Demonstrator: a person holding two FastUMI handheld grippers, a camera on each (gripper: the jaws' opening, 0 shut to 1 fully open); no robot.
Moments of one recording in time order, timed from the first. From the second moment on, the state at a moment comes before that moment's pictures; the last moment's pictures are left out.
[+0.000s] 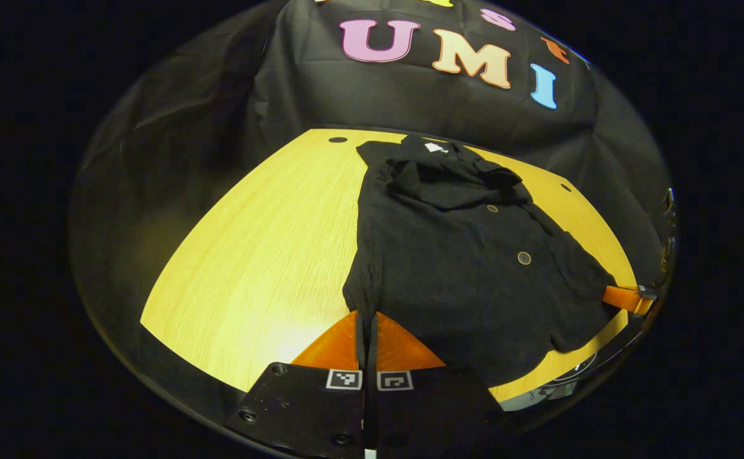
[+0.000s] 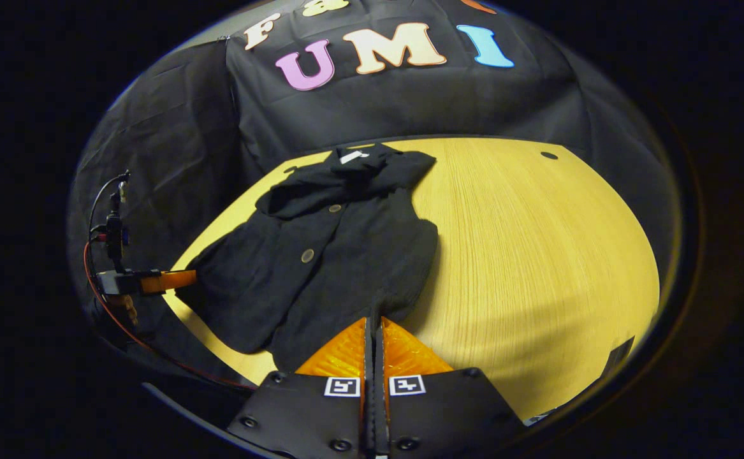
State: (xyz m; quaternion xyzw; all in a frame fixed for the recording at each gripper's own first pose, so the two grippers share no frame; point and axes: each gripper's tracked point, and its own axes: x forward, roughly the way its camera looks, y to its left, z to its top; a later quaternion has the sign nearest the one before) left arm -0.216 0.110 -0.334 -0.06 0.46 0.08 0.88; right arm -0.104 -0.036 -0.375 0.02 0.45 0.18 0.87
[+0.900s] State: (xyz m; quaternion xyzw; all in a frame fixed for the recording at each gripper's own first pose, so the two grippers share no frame) left arm -0.100 0.117 -0.256 -0.08 0.37 0.04 0.92; right arm 0.001 0.010 -0.289 0.05 0.36 0.19 0.91
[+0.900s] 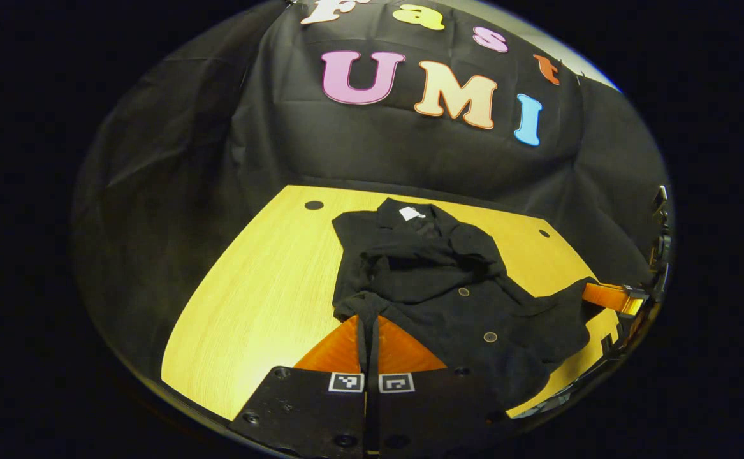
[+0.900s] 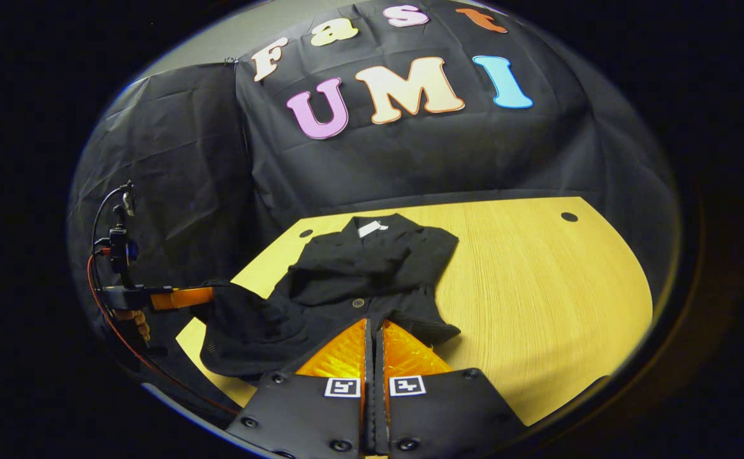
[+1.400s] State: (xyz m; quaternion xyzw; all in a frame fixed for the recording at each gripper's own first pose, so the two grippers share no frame) left arm -0.026 0.141 -0.230 -0.07 0.33 0.04 0.94; right arm 0.074 0.033 -0.247 0.08 0.31 0.19 0.93
